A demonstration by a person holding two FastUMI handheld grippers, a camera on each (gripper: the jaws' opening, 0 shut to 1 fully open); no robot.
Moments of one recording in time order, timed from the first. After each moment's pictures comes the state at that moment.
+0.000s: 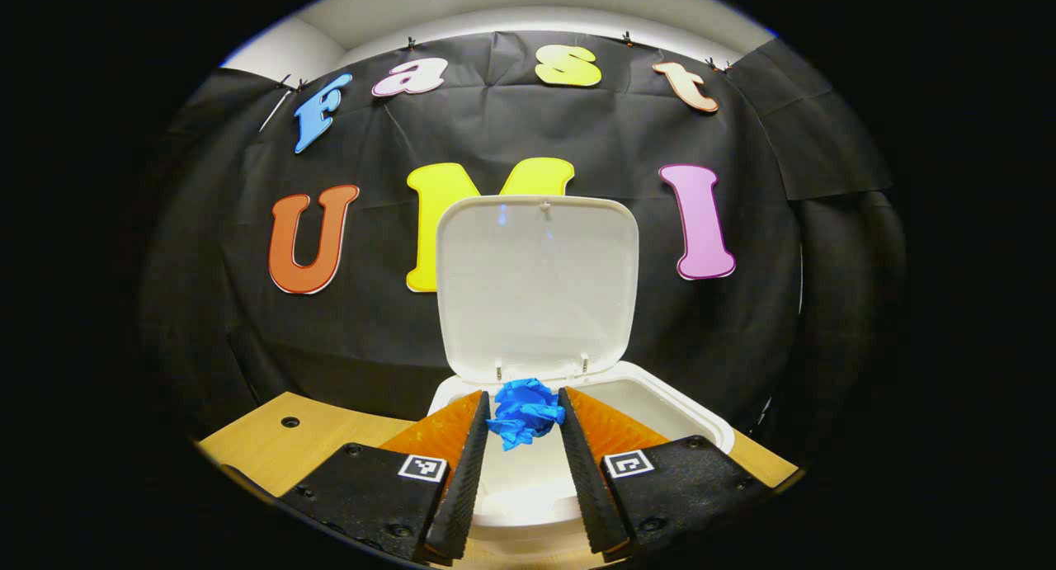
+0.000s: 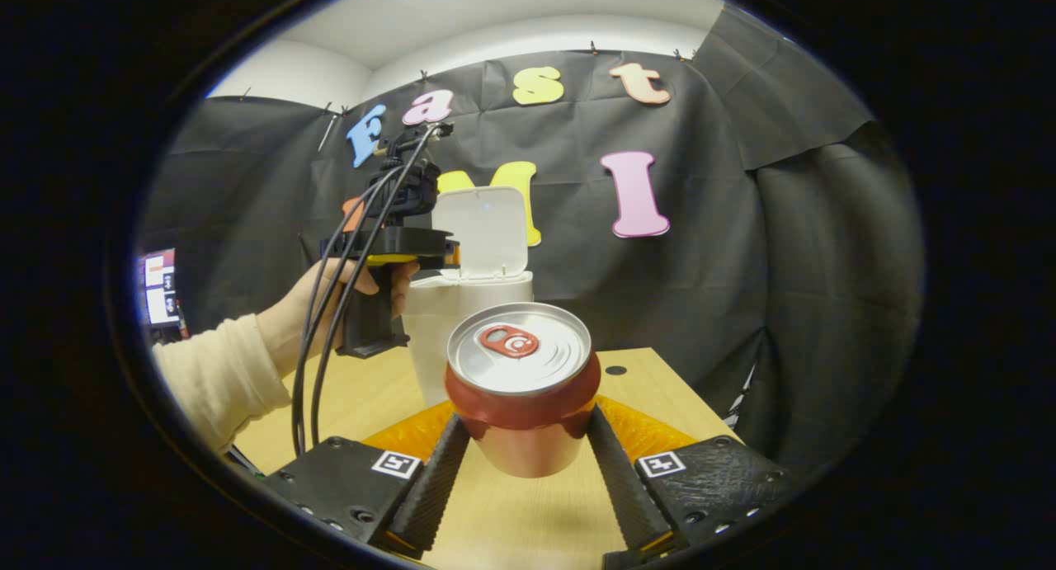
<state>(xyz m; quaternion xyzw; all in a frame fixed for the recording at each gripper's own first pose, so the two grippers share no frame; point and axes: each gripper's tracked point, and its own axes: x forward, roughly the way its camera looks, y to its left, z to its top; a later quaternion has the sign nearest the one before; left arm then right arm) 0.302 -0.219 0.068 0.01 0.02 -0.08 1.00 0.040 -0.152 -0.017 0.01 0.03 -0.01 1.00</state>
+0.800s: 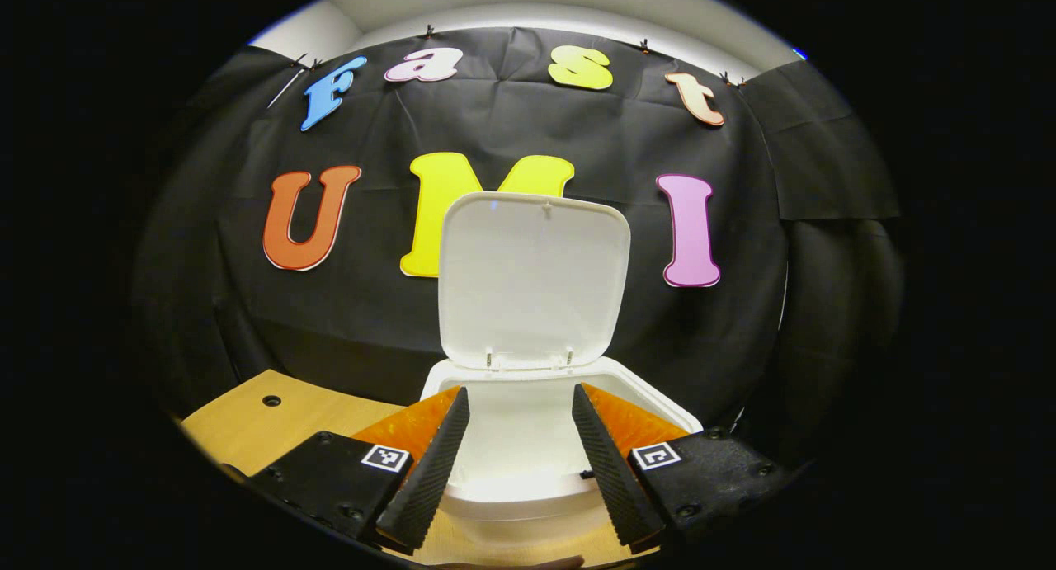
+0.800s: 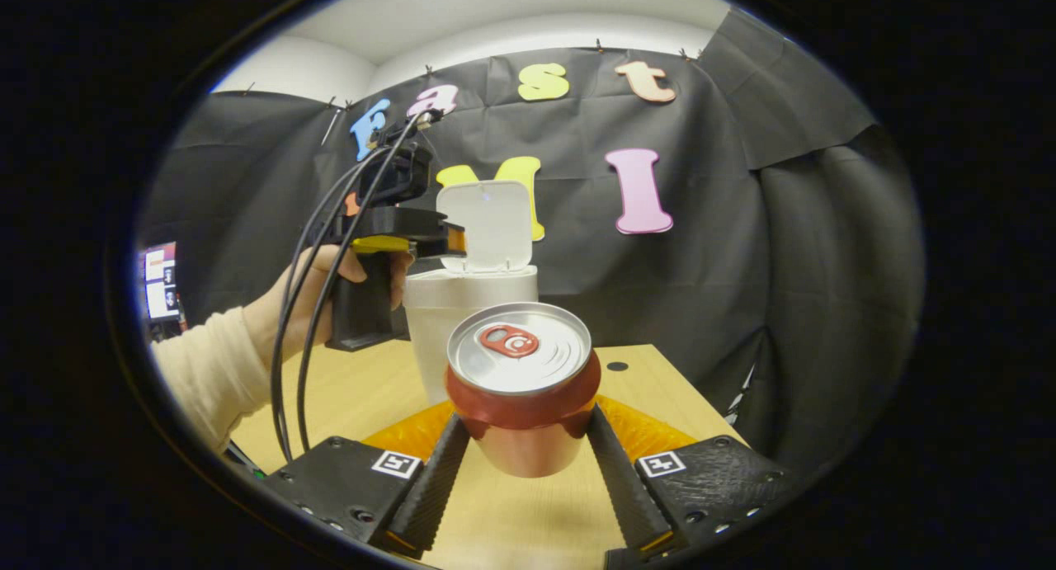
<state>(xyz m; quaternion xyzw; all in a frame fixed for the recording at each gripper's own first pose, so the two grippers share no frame) 0.268 -0.210 0.074 -0.03 0.03 -0.11 0.99 0.035 -0.144 -0.021 0.00 0.04 -0.02 1.00</state>
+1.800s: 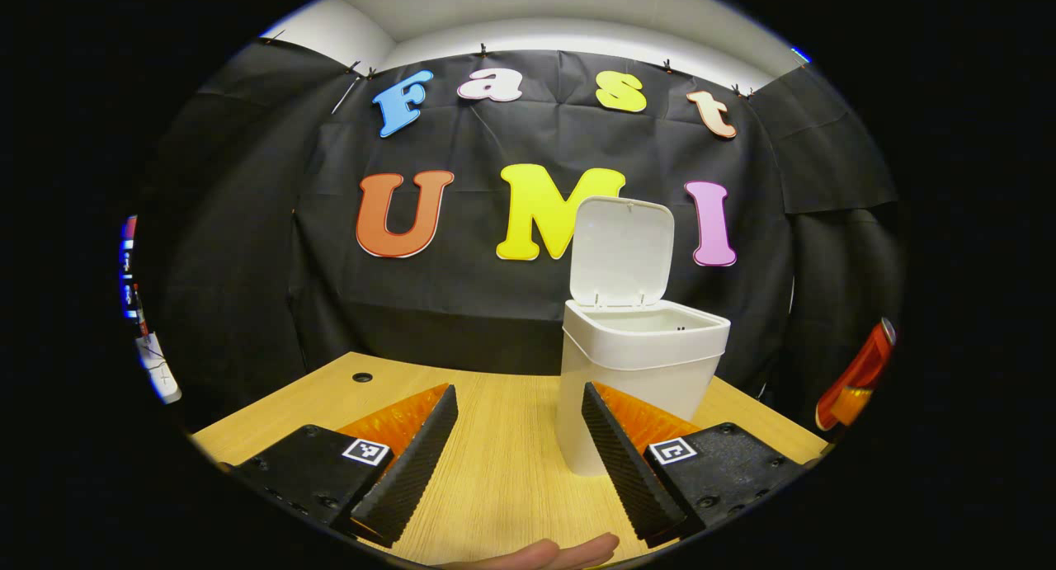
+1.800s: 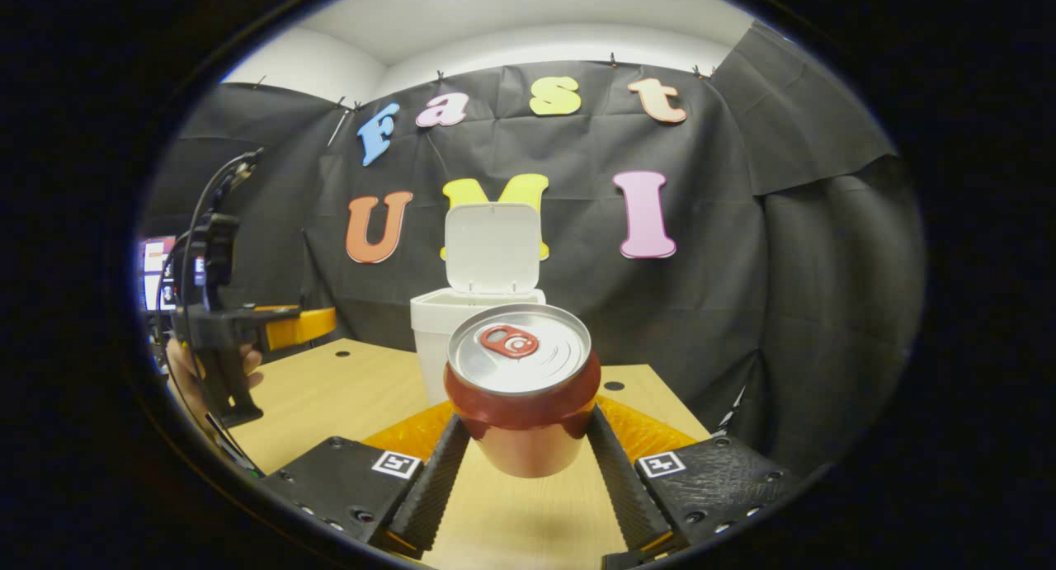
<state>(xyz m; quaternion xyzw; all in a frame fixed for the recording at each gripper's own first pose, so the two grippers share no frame) 0.120 -0.055 0.008 -0.02 0.02 -0.05 1.00 0.038 -0.128 0.028 -0.02 0.02 -0.03 1.00</state>
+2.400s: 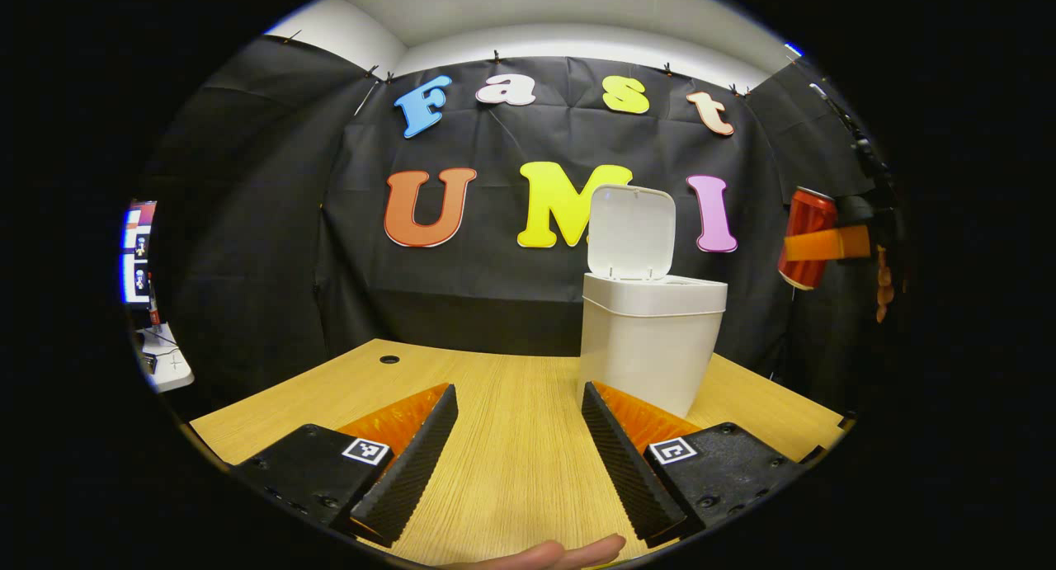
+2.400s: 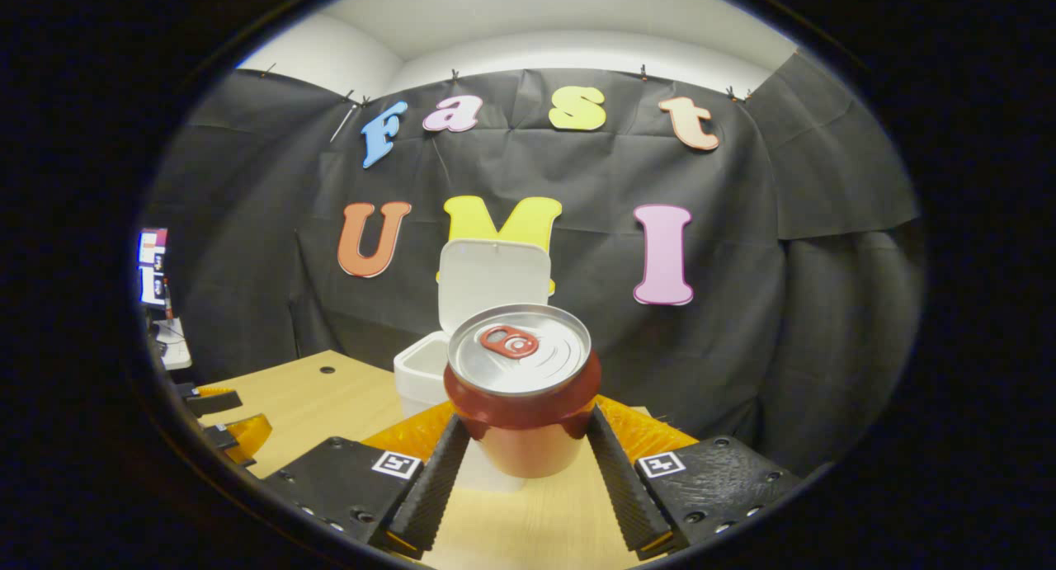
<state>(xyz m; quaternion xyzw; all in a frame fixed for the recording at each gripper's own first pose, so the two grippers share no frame) 0.062 -0.026 -0.029 0.00 0.01 -0.02 1.00 0.121 -0.106 0.123 -0.07 0.00 -0.03 1.00</state>
